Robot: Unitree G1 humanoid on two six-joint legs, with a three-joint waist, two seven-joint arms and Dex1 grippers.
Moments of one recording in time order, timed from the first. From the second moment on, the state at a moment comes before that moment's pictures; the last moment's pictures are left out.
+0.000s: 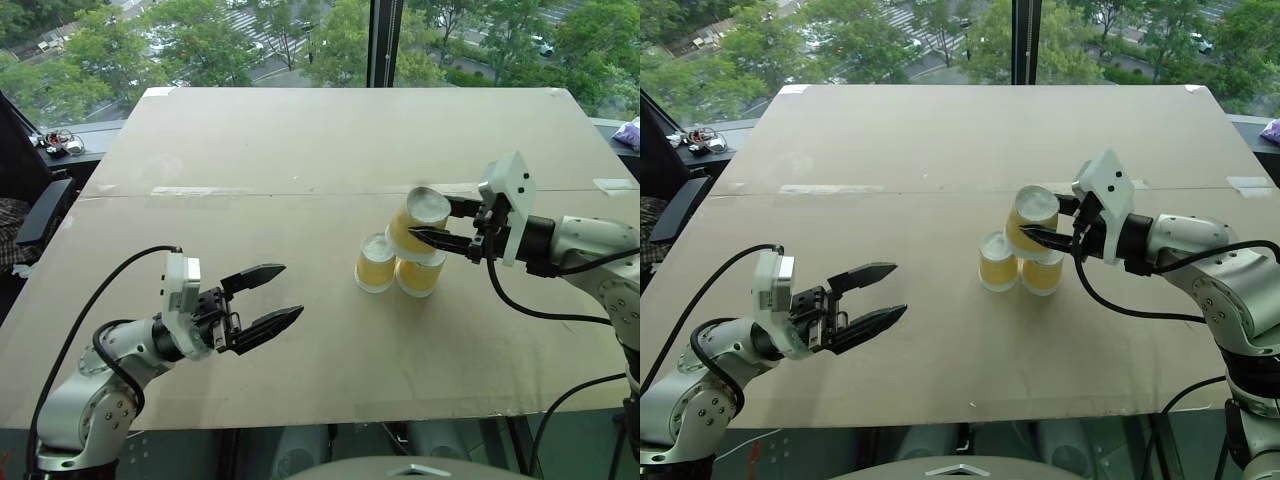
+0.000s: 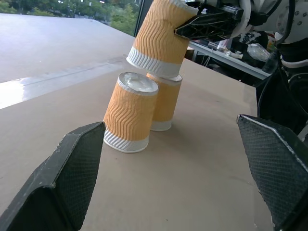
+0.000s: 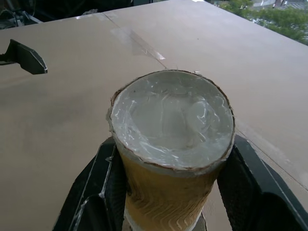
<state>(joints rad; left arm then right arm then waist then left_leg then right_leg) 0.18 0.64 0.30 -0.46 -0.83 0.43 -1.06 -0.49 -0.75 -0.01 -0.54 0.72 0.87 0.65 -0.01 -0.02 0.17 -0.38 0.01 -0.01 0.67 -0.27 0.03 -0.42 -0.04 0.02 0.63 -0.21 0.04</state>
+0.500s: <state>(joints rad) 0.20 0.64 0.30 -0.49 -0.83 0.43 -1.03 -0.44 -0.79 -0.04 -0.54 0.66 0.79 0.73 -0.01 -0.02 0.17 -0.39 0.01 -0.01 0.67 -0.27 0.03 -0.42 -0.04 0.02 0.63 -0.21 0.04</state>
